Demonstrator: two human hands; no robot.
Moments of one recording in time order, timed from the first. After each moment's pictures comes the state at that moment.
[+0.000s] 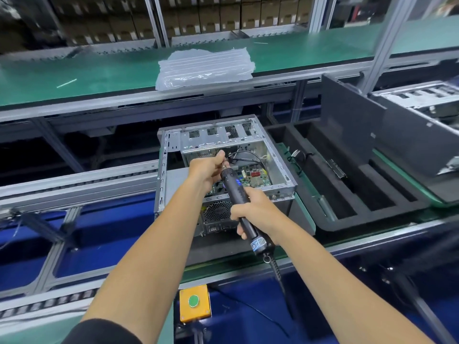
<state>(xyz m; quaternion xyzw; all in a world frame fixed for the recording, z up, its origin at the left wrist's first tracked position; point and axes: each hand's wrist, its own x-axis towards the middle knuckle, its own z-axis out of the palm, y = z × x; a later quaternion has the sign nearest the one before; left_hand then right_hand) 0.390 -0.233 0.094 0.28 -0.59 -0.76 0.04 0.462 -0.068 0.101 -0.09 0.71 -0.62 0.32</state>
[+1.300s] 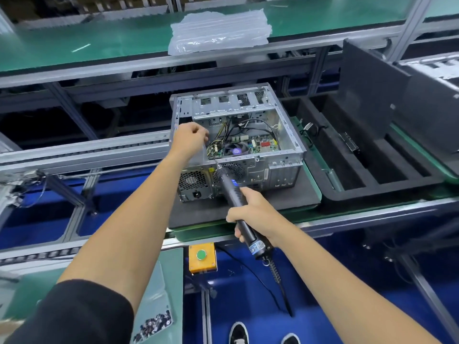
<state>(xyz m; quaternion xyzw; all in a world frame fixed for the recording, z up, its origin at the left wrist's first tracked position) 0.443 -0.280 0.092 0.21 -0.85 -0.47 0.13 0.532 -0.062 0.061 -0.08 0.68 -0.61 0.41</state>
